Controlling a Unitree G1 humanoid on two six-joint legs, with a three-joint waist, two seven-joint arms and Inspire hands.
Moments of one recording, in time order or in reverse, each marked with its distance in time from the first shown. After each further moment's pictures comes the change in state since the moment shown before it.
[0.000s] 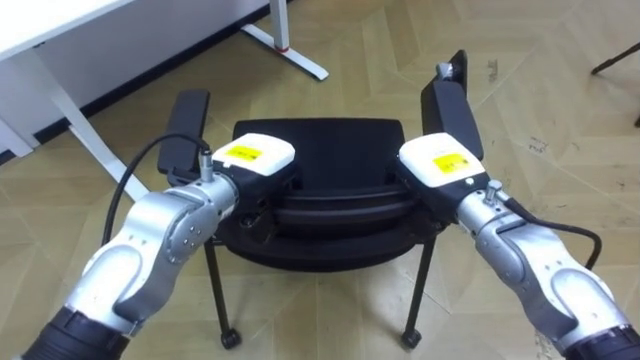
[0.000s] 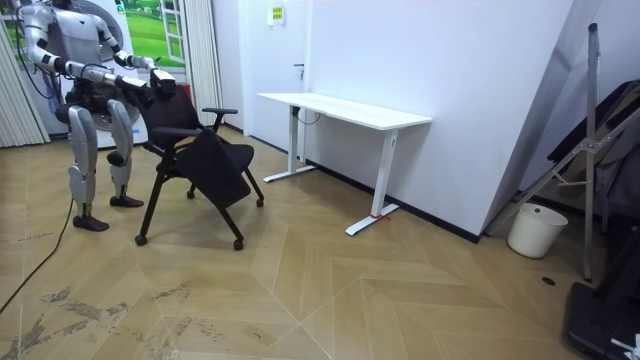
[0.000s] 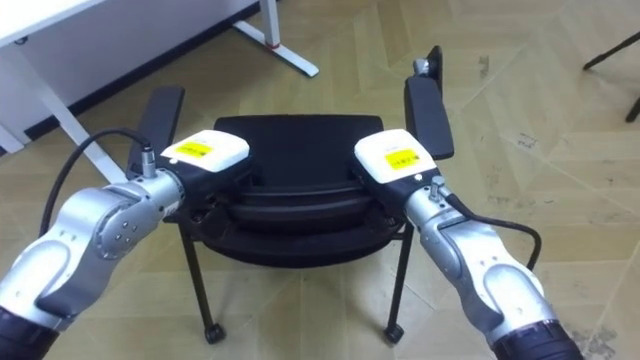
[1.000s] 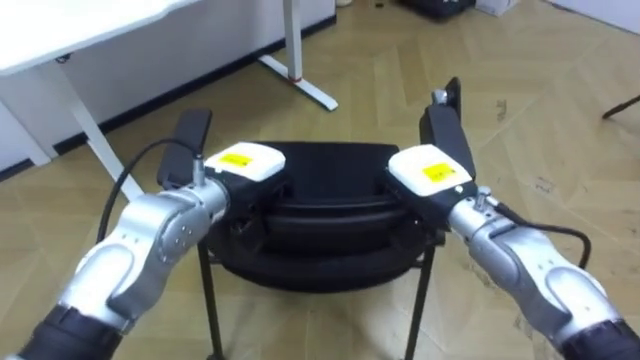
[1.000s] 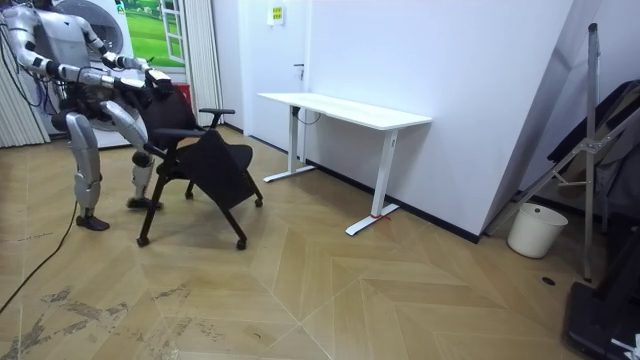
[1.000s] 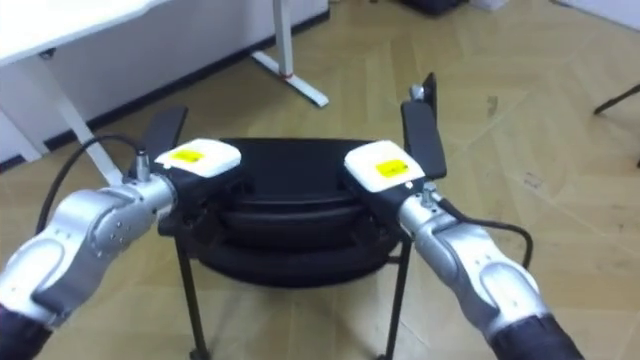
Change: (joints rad) left arm -0.003 0.007 0.015 0.086 -0.047 -0.059 0.034; right arm -0.034 -0.039 0.049 0.097 0.066 -0.081 -0.048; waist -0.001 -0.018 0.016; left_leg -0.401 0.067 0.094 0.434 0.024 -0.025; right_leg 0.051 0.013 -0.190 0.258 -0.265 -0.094
